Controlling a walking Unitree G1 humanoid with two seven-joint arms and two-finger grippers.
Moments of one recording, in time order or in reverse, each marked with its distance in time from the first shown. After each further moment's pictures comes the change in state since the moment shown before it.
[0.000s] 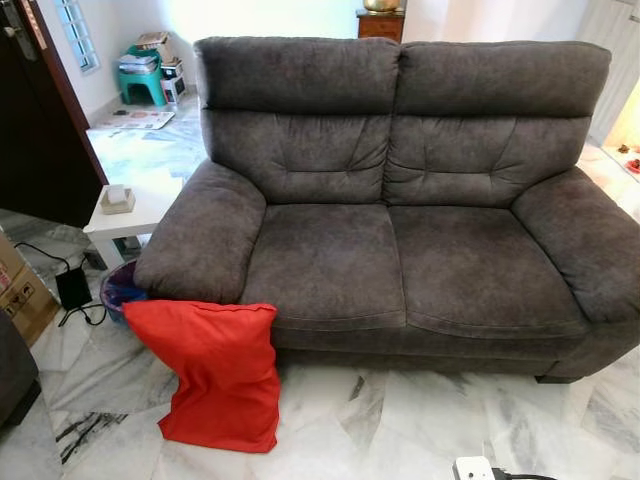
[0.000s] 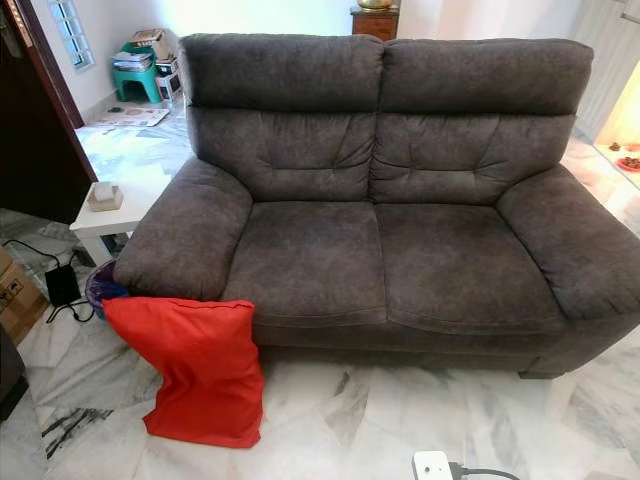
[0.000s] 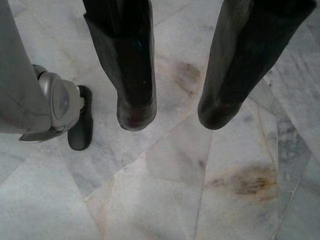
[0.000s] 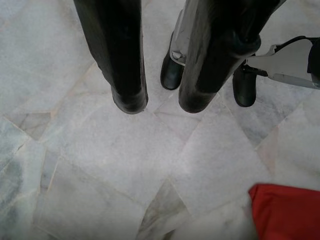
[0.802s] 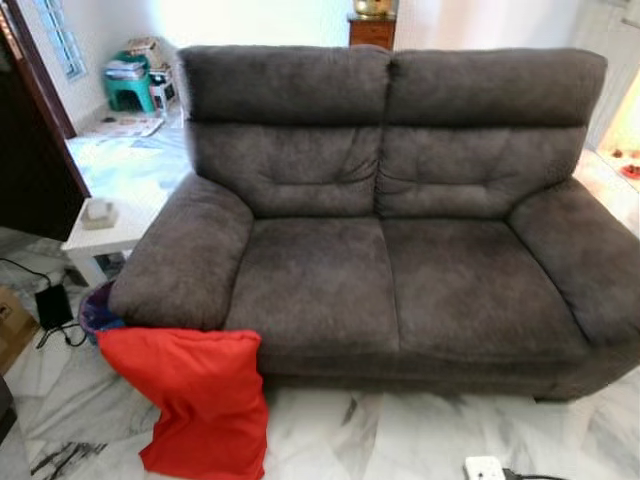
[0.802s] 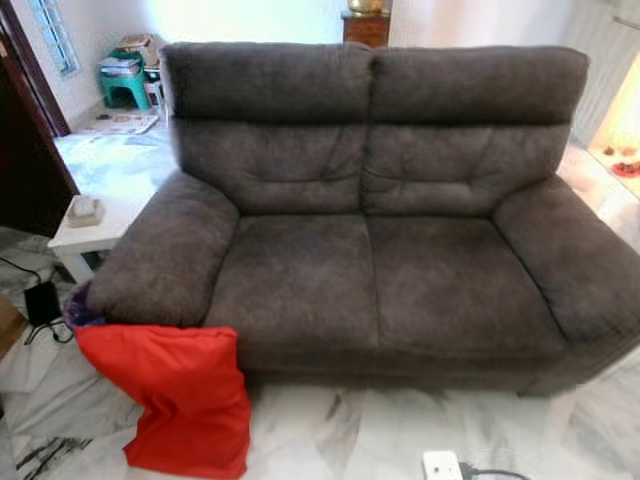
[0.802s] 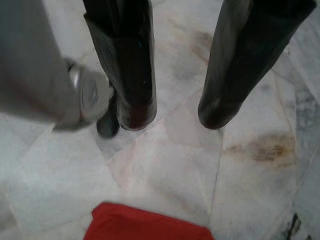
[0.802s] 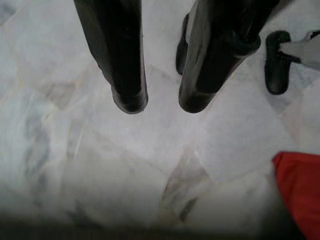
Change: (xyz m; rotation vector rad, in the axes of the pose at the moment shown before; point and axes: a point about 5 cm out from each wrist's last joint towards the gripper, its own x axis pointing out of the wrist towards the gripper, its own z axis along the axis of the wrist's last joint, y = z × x) left arm 0.001 -0.002 0.005 -0.006 -0.014 -0.010; right arm -0.001 -0.007 0.003 -0.003 -0.010 -0.022
